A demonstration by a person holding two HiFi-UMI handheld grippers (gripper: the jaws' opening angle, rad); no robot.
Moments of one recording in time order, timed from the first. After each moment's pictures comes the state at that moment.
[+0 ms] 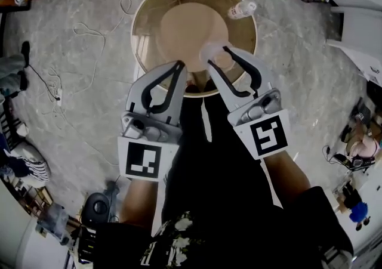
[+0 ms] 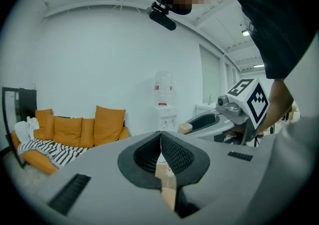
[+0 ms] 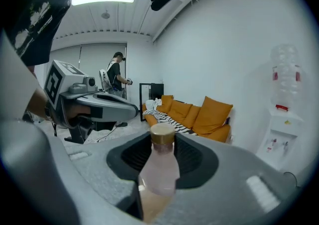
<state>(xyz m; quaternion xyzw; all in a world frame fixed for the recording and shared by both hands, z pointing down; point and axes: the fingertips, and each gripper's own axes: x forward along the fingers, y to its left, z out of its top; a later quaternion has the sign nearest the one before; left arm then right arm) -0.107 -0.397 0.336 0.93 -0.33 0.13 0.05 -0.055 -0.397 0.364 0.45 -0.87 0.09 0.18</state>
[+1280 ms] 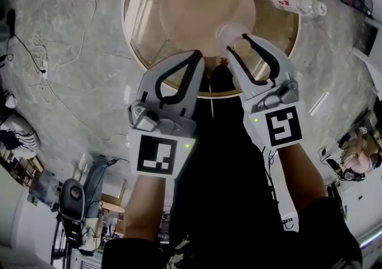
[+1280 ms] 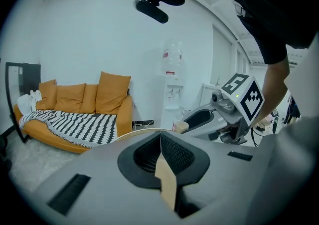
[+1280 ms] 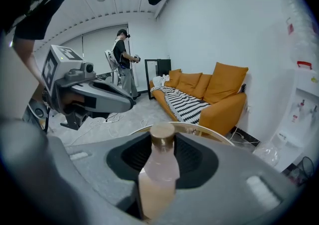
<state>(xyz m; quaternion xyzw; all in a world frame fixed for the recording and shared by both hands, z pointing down) -0.142 -0.453 0.625 0.90 -0.35 0.20 0.13 -0.089 -0.457 0.665 0.37 -0.88 0.15 0.27</state>
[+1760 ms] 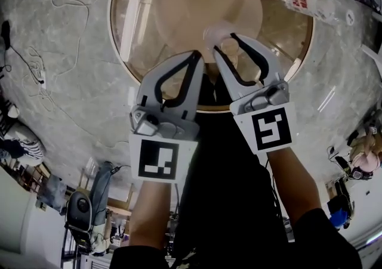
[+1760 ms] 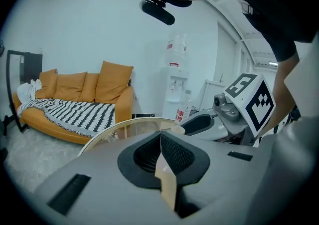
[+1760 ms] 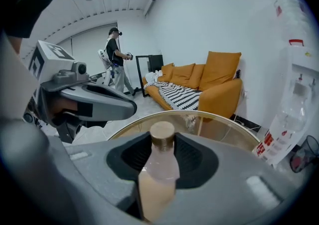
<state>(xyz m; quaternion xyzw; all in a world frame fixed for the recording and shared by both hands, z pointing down) -0.130 -0.464 0.718 0.90 -0.35 0.22 0.16 -0.098 -0.470 0.758 0.40 -0.86 0.19 0.26</state>
